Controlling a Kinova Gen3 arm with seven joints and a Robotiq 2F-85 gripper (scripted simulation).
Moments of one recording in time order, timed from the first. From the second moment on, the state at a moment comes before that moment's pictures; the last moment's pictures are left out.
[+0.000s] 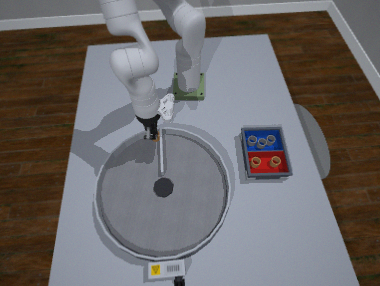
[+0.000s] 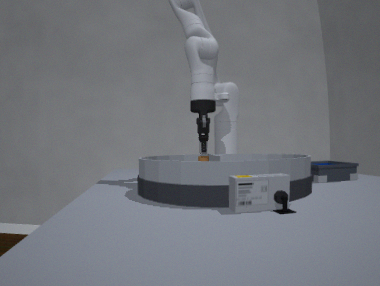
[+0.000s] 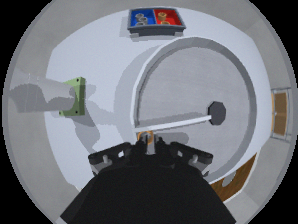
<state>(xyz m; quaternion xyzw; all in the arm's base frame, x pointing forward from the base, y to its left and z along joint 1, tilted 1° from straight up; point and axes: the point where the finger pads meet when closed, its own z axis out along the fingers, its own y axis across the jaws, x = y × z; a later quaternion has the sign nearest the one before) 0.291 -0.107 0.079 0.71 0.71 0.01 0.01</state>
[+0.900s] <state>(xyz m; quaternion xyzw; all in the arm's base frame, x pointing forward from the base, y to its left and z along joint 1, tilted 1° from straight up) 0.291 -0.108 0.060 0.71 0.70 0.01 0.01</state>
